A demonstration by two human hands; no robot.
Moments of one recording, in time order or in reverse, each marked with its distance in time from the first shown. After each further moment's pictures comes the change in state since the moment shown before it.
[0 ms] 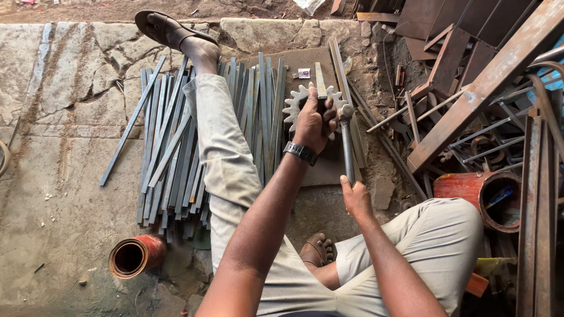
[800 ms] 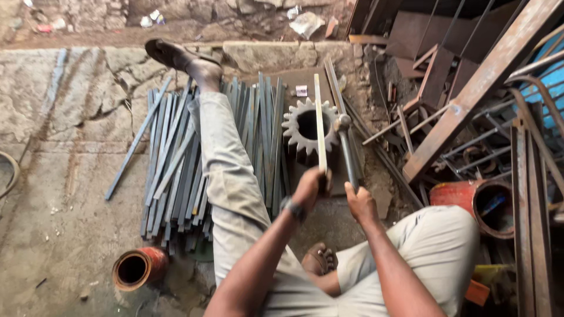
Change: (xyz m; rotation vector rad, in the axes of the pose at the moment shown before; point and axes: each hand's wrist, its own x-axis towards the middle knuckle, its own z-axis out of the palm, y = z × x) left_hand -0.075 -0.096 -0.088 0.312 -0.009 -0.121; right_hand 0.018 0.017 -0.013 -0.066 0.147 -0.100
